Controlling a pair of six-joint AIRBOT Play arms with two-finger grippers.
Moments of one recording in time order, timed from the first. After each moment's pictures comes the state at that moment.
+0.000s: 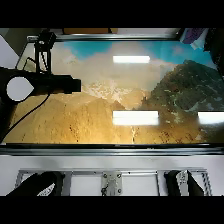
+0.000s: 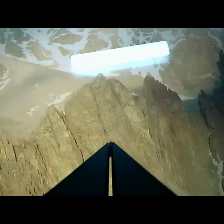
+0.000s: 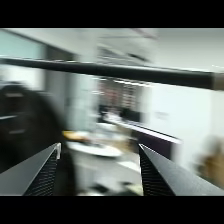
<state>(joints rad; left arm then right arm) -0.42 -1.06 1.41 1.57 -1.18 -1.80 -1.04 -0.80 1.33 0.03 0.44 -0.06</state>
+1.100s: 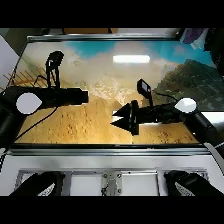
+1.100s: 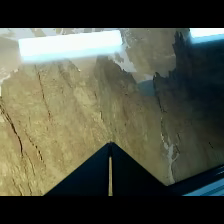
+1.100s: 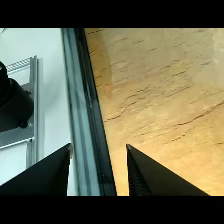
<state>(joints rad) -0.42 -0.98 1.17 1.36 -1.03 -1.80 0.36 -1.05 0.90 -0.30 1.13 0.29</state>
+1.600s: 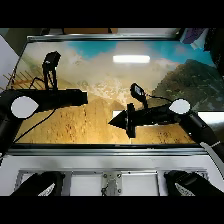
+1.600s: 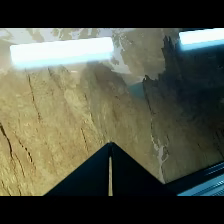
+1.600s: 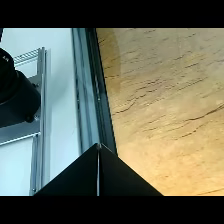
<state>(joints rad) -0.42 -0.94 1.15 1.33 -1.02 -1.80 0.40 -1.07 0.90 -0.31 1.12 0.29</state>
